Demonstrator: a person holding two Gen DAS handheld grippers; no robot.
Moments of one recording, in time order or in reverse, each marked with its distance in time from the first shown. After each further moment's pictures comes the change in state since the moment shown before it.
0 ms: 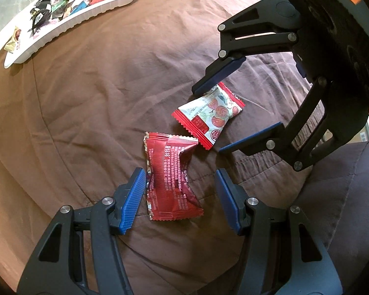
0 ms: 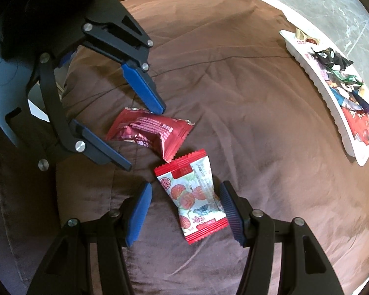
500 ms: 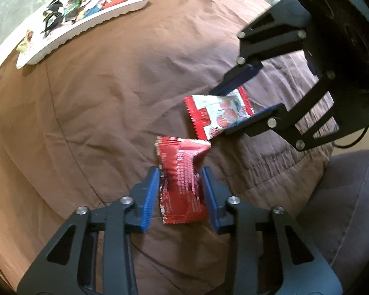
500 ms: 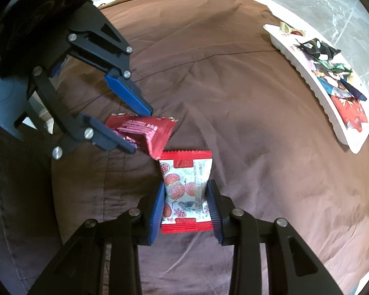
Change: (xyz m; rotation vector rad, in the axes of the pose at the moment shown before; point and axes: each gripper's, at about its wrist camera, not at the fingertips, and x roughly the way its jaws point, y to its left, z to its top) left arm -0.004 -0.013 -0.004 -0.032 -0.037 0.065; right arm -0.002 -0.019 0.000 0.073 -0.011 -0.017
